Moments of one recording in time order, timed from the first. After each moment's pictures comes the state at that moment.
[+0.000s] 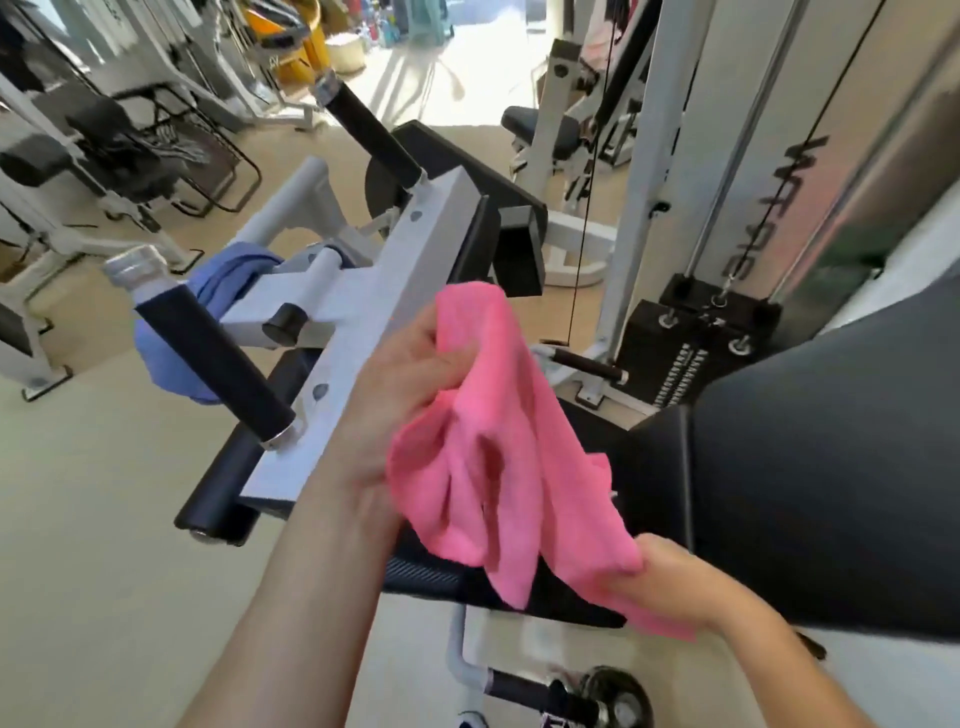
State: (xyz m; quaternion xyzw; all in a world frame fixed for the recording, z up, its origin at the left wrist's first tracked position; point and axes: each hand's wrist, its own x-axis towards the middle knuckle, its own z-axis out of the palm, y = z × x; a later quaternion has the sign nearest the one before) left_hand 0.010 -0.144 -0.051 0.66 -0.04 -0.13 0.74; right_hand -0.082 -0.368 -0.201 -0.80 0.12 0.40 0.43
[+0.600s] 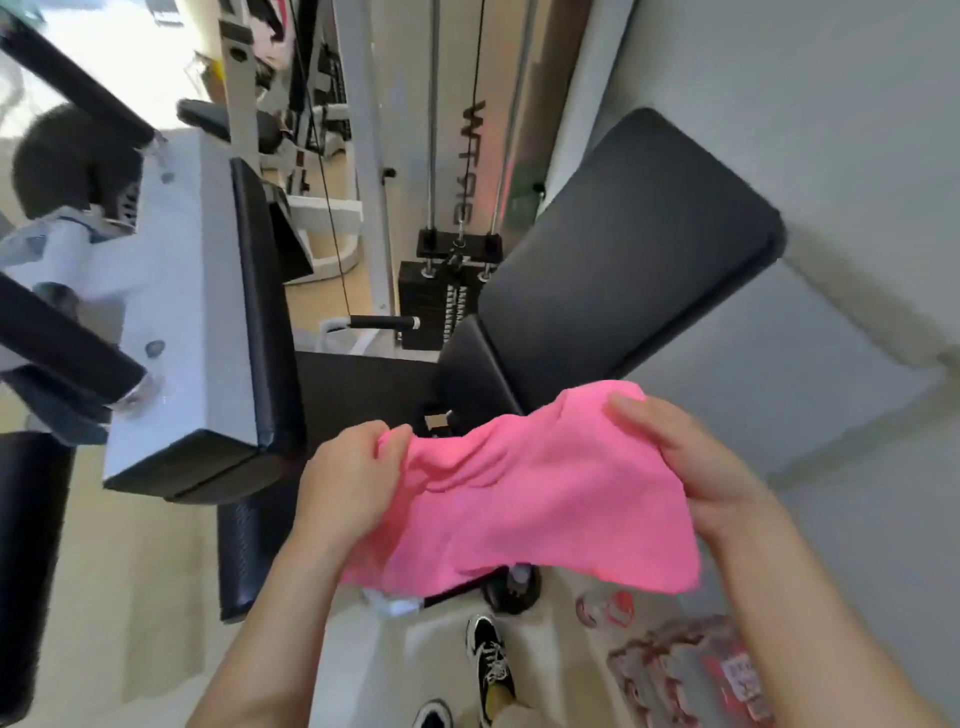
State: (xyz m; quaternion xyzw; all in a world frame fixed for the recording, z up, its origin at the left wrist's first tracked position) left_hand -0.069 -0.101 -0.164 0.91 -0.26 -0.12 0.31; right_hand -0.254 -0.296 -0.086 -0.51 0.31 -0.06 0.80
